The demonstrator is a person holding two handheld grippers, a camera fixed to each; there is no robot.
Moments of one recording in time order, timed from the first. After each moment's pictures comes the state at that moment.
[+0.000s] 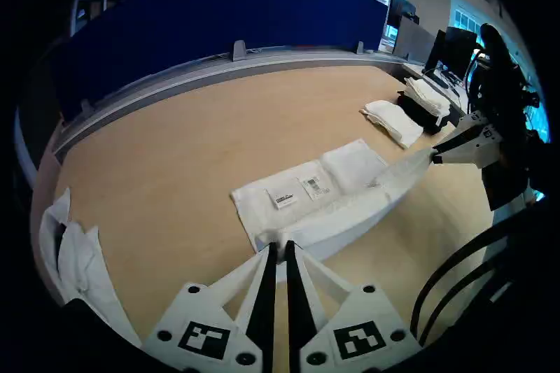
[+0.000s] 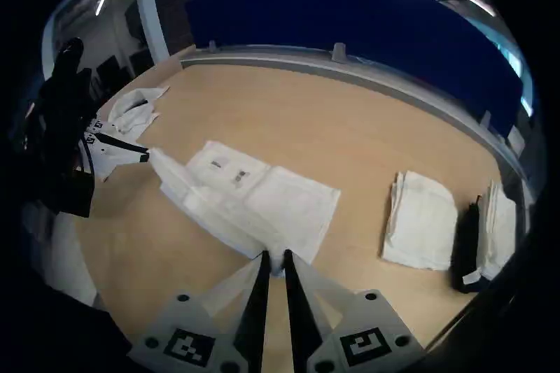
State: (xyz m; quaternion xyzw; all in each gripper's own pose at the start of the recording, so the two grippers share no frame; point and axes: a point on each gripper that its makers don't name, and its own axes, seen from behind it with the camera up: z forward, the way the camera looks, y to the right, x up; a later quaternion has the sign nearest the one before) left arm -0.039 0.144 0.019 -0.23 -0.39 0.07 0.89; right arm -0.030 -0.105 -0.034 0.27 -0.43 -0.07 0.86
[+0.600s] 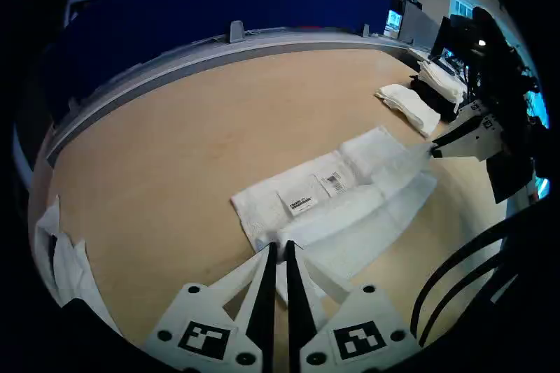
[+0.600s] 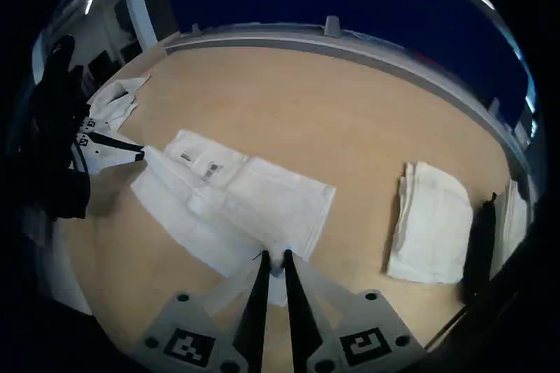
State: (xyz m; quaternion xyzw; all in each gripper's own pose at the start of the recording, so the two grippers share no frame) left arm -0.087 0.148 0.053 -0.23 -0.41 0.09 0.88; right arm -0.078 -0.101 0.002 0.25 -0.46 -0.08 0.85
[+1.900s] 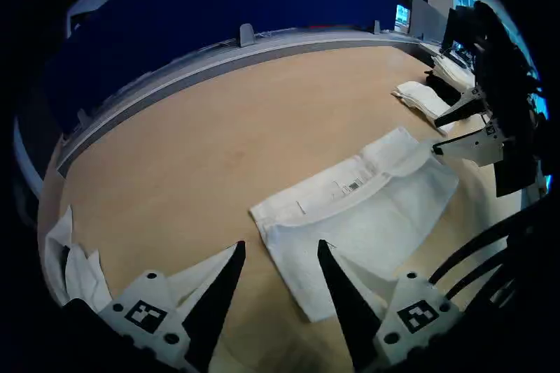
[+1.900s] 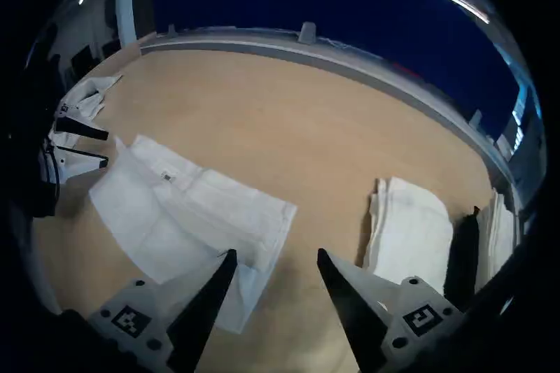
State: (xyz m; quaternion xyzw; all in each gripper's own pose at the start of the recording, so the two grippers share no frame) left arm -0.088 0.138 0.076 -0.20 -0.40 0.12 0.89; right arm -0.096 -0.077 0.045 0.19 -0.43 -0.12 0.88
